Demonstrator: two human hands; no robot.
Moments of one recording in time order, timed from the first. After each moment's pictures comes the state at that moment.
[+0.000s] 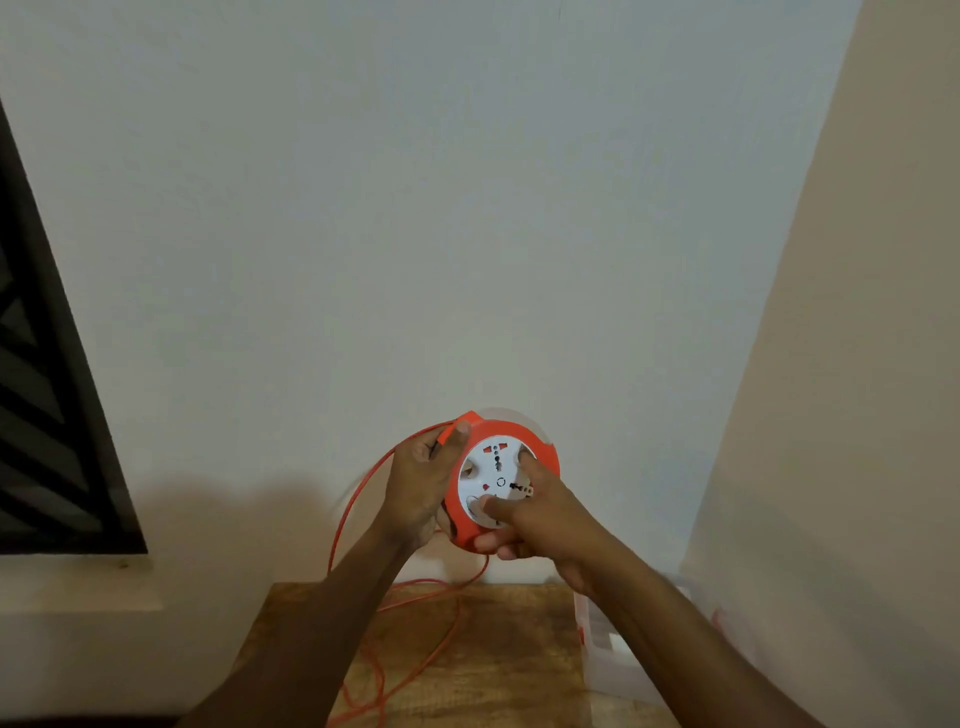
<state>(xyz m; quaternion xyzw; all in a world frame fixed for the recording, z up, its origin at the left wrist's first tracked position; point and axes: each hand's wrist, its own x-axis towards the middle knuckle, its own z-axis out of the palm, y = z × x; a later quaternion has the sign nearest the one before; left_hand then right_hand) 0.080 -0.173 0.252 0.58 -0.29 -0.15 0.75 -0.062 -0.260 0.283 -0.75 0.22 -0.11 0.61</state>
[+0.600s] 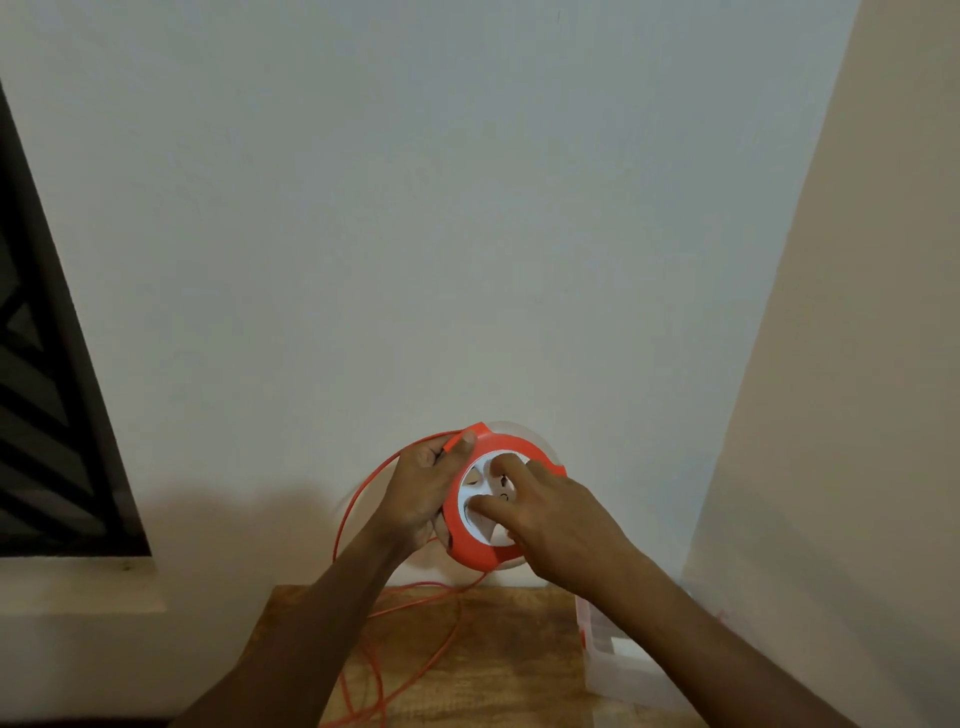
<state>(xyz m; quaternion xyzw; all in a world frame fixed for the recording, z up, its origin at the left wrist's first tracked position) 0.084 -0.166 0.253 0.59 -0.31 -0.20 0.72 -0.072 -0.272 0.278 -0.96 -0.03 -0.21 -0.16</state>
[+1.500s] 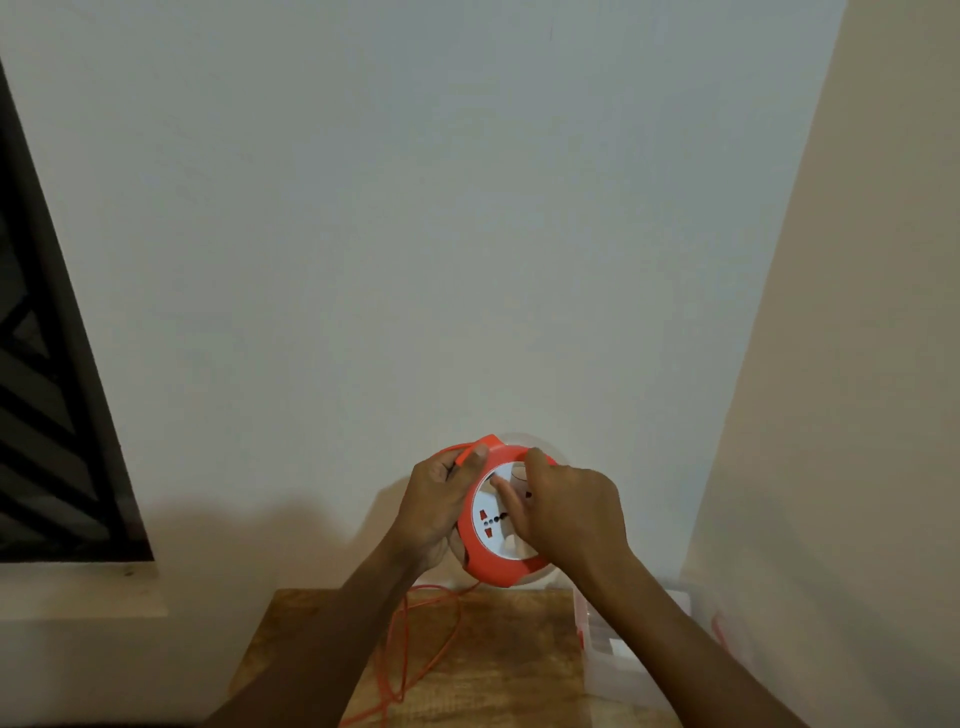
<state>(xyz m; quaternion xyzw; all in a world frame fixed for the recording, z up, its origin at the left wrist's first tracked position) 0.066 -0.172 0.246 0.61 -0.28 -0.18 0.72 -0.056 -0.277 0.273 -0.92 0.18 -0.35 -0.06</state>
